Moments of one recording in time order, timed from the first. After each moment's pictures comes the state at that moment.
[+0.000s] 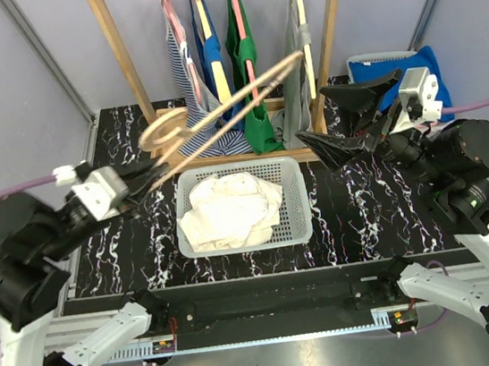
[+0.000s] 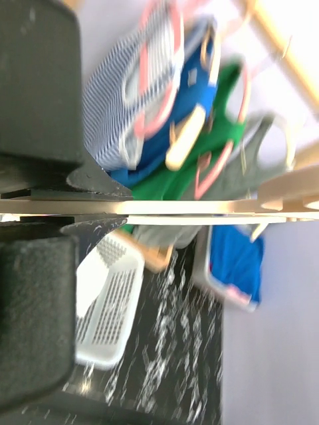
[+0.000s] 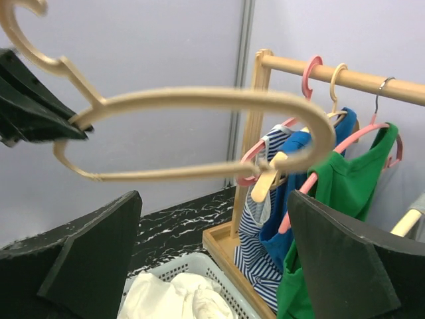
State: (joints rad) left arm -0.61 0.80 1.56 -0.70 0.40 0.37; right arm 0.63 0.86 1.35 -0.06 -0.34 0.07
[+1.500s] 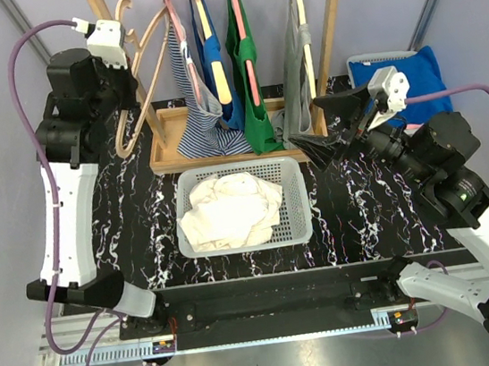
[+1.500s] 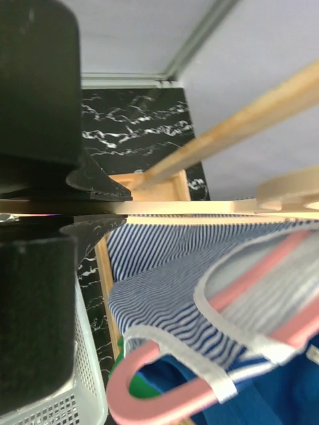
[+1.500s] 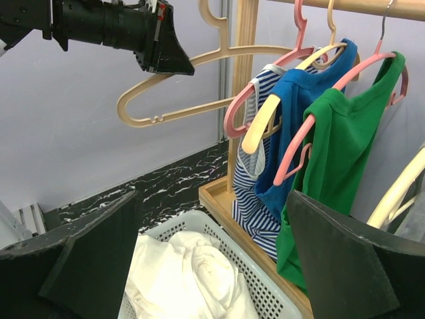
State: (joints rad) left arm -0.21 1.47 2.07 -0.87 -0.02 0.07; right arm 0.63 0.88 1.34 -0.21 -0.27 0.05
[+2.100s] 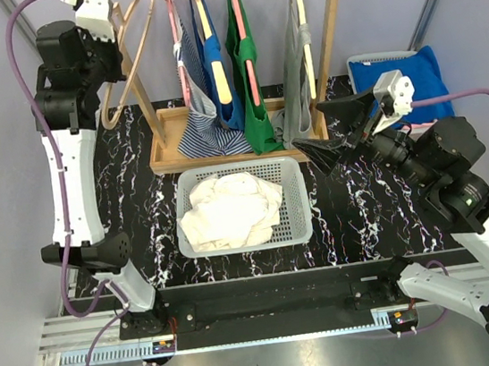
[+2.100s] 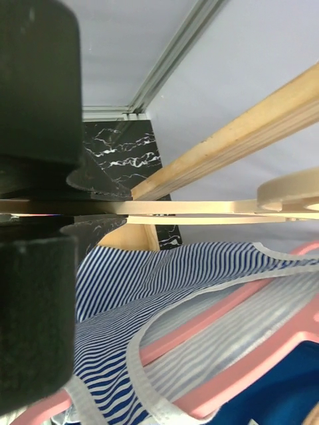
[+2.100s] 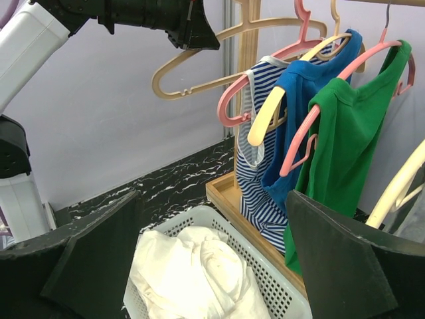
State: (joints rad) left arm -0.09 1.72 2.37 -0.86 0.08 0.17; right arm 0.63 0.85 1.33 -0.23 -0.27 0.08
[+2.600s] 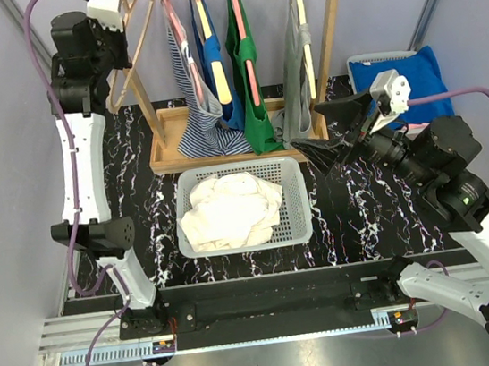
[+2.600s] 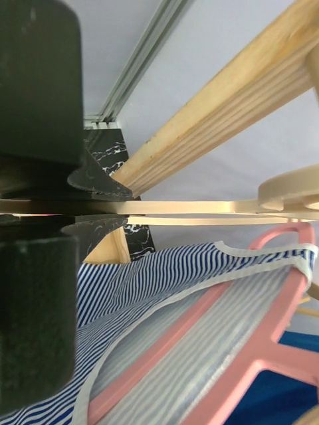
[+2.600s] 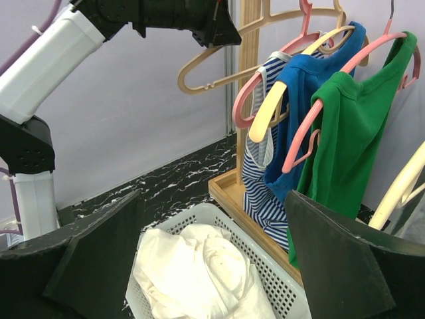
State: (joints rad) left arm -0.09 1.86 2.46 -0.75 0.08 0.22; right arm 0.63 0.85 1.32 -0.23 -0.27 0.10
